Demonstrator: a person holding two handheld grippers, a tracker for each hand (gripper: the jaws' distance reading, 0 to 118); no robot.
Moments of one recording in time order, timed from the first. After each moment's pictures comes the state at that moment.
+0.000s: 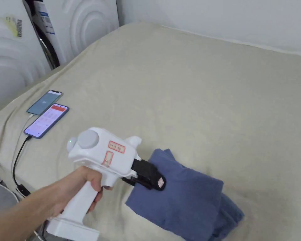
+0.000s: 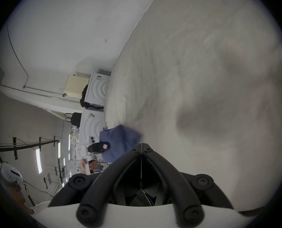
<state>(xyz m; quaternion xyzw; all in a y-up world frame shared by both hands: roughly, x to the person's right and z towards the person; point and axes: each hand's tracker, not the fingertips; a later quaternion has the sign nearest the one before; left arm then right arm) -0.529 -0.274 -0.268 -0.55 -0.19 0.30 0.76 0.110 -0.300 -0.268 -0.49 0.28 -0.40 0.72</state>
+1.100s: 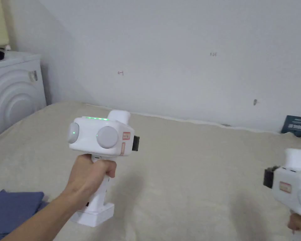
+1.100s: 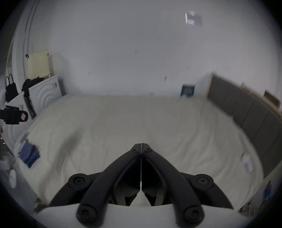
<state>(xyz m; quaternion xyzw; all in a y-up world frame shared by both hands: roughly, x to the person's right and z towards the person) -0.295 -0.054 -0.333 -0.26 -0.06 0.03 0.96 0.067 -0.071 -0.279 -0.21 0.00 0.03 0.98</state>
